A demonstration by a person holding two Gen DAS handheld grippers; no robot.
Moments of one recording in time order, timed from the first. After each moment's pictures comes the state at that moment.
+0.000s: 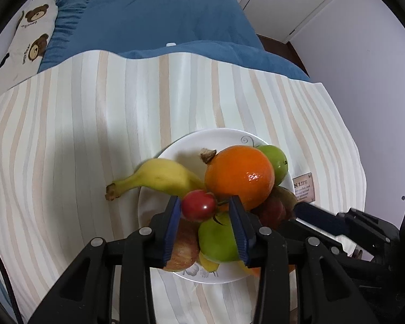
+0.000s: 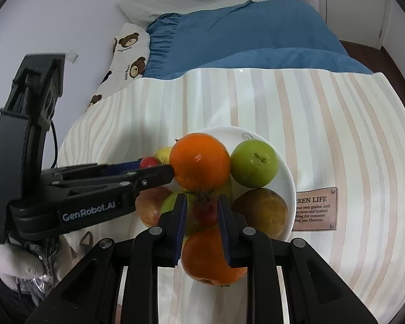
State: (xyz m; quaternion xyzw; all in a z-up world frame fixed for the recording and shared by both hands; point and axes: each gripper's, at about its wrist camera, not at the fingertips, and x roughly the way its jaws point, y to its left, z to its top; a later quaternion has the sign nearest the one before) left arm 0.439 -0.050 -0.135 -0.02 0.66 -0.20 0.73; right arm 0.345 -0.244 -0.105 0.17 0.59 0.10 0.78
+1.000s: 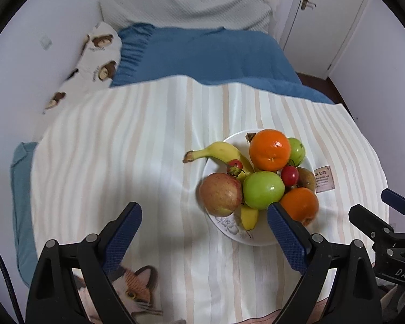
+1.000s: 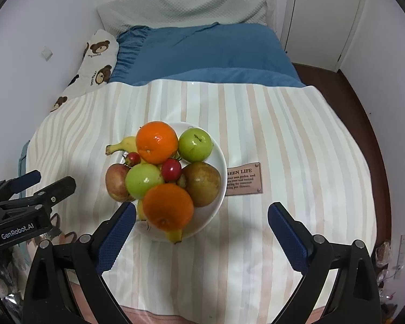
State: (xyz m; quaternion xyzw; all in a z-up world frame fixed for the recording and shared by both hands) left arm 0.328 -0.007 -0.051 0.02 0.55 -0.06 0.83; right arm 0.257 -0.254 -0.031 0.07 0.56 -0.01 0.83
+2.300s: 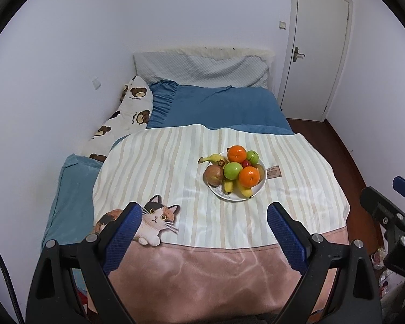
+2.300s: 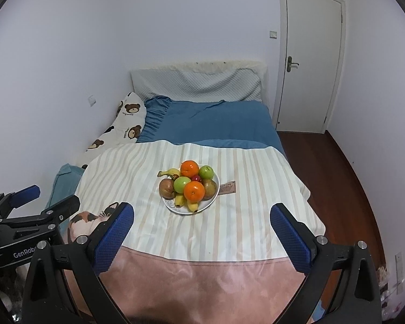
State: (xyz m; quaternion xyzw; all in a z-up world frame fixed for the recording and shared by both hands) left arm 0.075 -0.013 0.136 0.03 0.42 -0.02 0.91; right arm -0.011 -0.247 0.196 0.05 0.39 0.00 0.92
